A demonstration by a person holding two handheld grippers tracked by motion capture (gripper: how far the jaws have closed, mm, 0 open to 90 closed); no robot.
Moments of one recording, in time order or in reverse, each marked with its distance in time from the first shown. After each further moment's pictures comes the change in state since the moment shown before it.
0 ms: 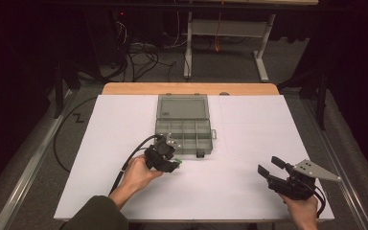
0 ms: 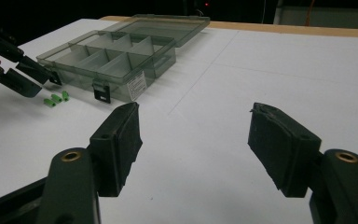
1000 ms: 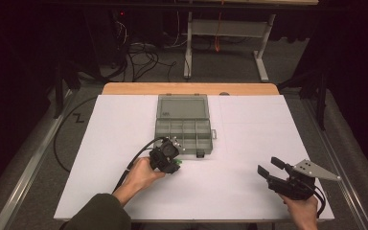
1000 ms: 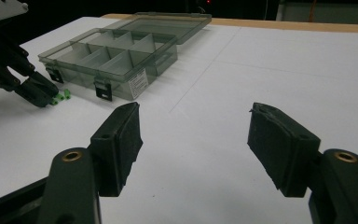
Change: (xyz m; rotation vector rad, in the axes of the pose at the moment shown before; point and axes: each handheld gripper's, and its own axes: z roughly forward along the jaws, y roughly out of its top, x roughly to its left) left arm -0.002 0.004 0.017 0.088 -0.038 0.040; right arm 0.000 0.000 0.000 0.009 0.008 0.008
